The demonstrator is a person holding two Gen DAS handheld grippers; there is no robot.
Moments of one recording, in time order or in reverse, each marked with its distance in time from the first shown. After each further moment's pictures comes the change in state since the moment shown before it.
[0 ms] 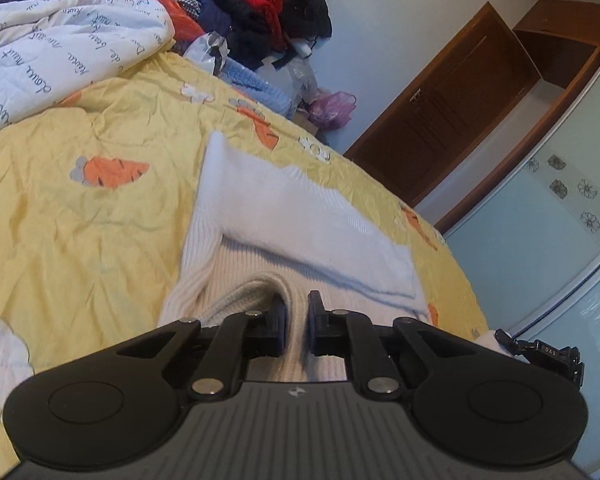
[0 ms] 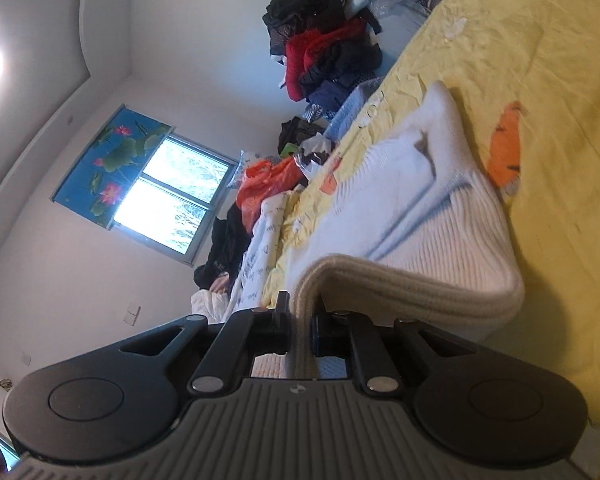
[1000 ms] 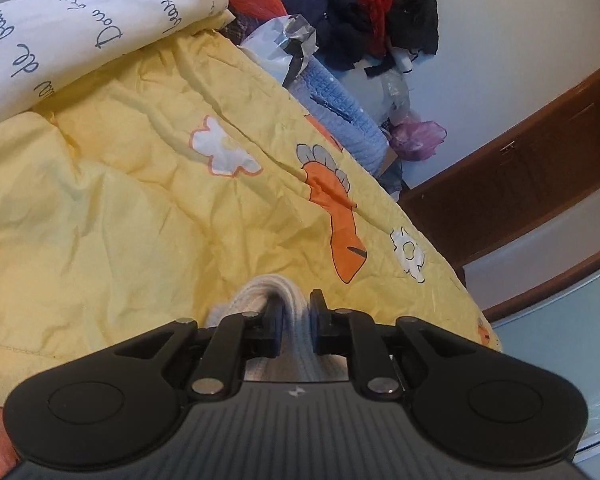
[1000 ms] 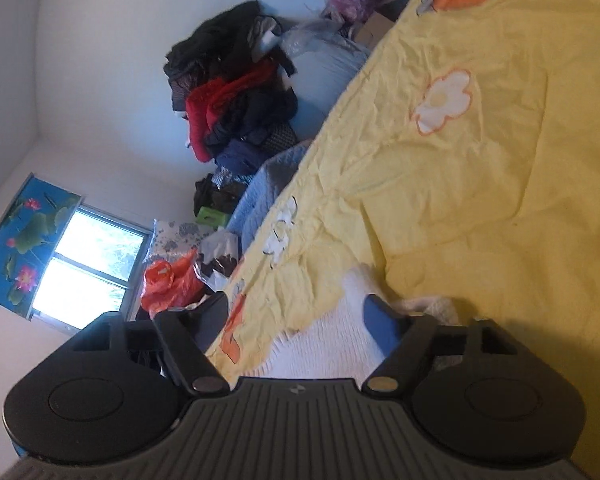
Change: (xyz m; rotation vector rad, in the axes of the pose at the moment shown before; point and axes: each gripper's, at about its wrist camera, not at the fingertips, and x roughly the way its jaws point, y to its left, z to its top) left arm 0.241 0.074 0.190 -0.268 0.047 0.148; right arm 0.195 -0.099 0.201 0.104 -0.139 -0.229
